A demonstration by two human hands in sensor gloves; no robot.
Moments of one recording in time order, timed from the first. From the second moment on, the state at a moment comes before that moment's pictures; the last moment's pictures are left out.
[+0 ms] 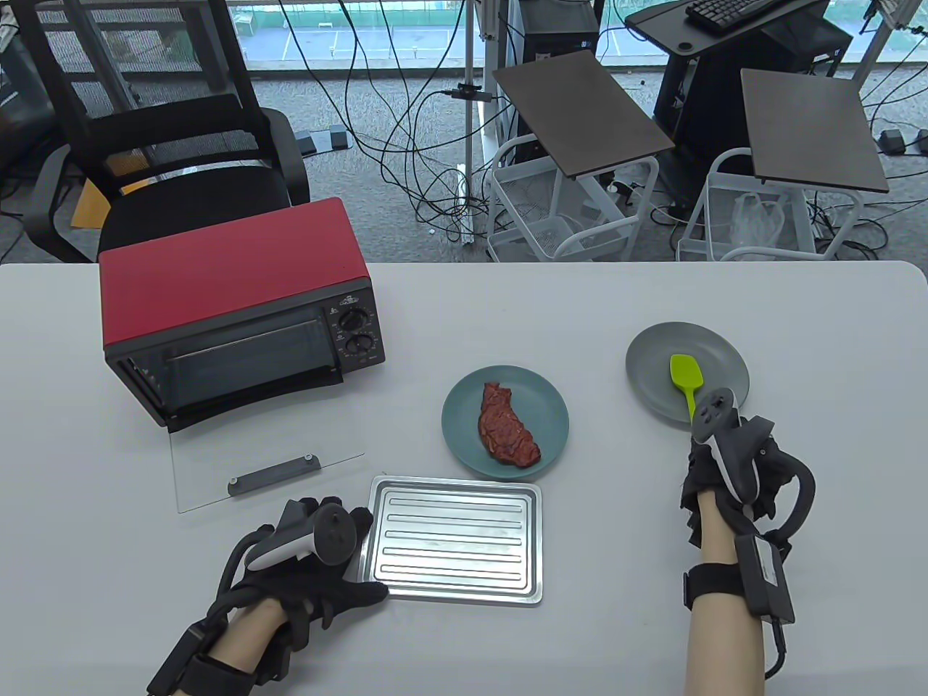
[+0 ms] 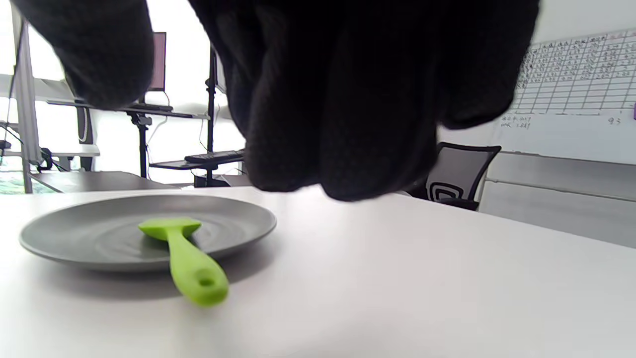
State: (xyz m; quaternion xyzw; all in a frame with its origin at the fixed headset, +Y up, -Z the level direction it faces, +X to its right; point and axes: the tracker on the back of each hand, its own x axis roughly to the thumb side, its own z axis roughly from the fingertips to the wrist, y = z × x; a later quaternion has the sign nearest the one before) left_hand -0.217 -0.796 -0.274 -0.36 -0.11 0.02 0.92; right_hand 0.276 -0.663 -0.349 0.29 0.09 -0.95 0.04
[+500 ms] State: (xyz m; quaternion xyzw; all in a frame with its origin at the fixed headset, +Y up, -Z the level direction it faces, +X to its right) left_hand -0.218 -0.796 -0.274 -0.36 -0.11 0.02 0.93; right_hand 0.155 -0.579 -0.273 0.05 0.20 -0.98 -0.01
